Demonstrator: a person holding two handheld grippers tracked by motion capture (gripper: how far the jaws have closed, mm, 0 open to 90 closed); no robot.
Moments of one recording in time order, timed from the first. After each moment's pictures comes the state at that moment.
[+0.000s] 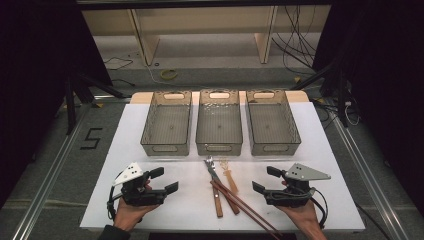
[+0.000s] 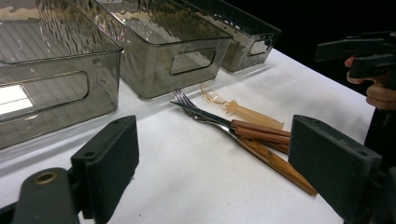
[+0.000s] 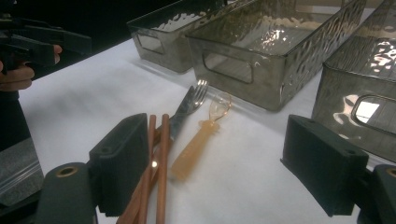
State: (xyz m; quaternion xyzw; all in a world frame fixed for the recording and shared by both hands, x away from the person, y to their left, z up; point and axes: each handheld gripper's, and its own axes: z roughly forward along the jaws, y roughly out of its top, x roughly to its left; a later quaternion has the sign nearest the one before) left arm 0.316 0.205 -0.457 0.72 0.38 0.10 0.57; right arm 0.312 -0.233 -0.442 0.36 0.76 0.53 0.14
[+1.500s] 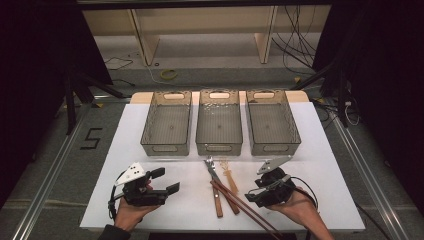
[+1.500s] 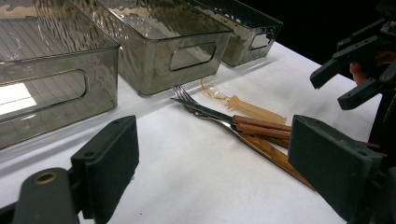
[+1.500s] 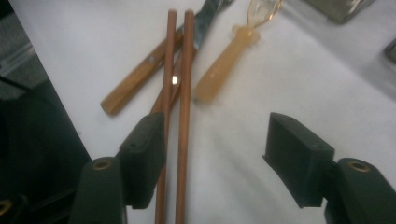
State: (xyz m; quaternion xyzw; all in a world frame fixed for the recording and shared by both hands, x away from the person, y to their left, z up) left arm 0.317 0.202 -0.457 0.73 0.38 0.10 0.56; right arm 0.331 -0.191 -0.428 0.33 0.89 0.30 0.04
